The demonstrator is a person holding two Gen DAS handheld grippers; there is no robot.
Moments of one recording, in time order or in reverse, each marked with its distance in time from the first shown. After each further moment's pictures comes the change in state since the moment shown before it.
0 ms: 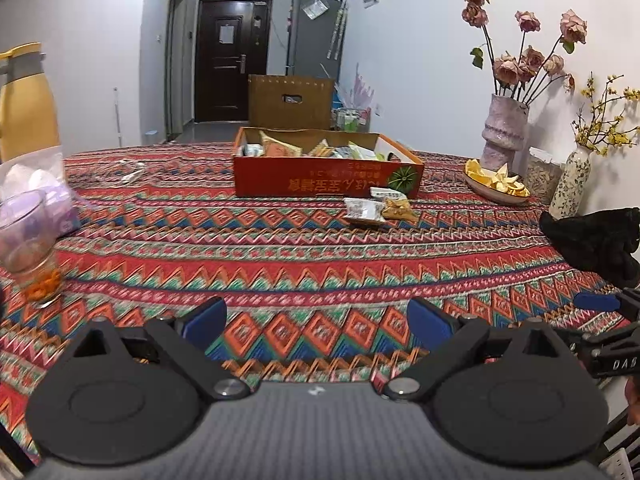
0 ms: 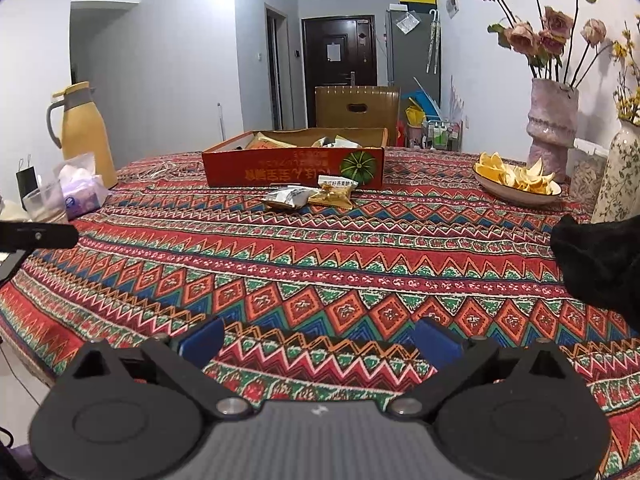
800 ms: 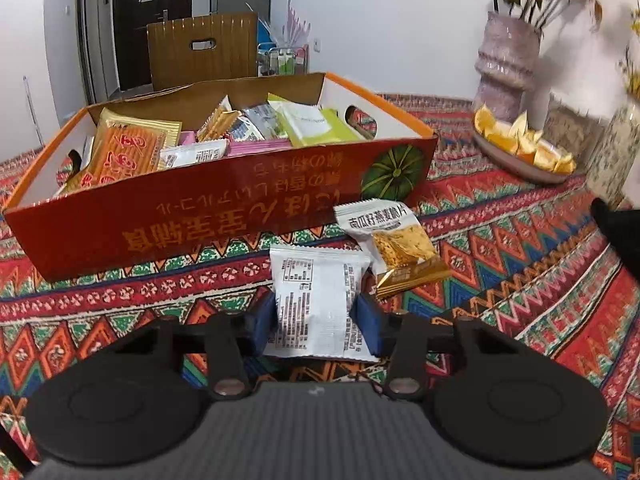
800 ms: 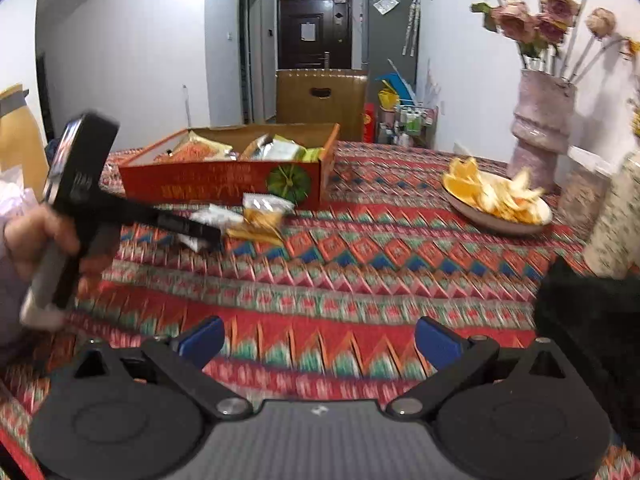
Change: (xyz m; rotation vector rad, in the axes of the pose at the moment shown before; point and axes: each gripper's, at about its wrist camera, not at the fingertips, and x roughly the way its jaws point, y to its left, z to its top) left arm 0.287 -0.046 0.095 0.127 0.187 -0.156; right arm 0.095 -0.069 0.086 -0.001 0.065 -0.076
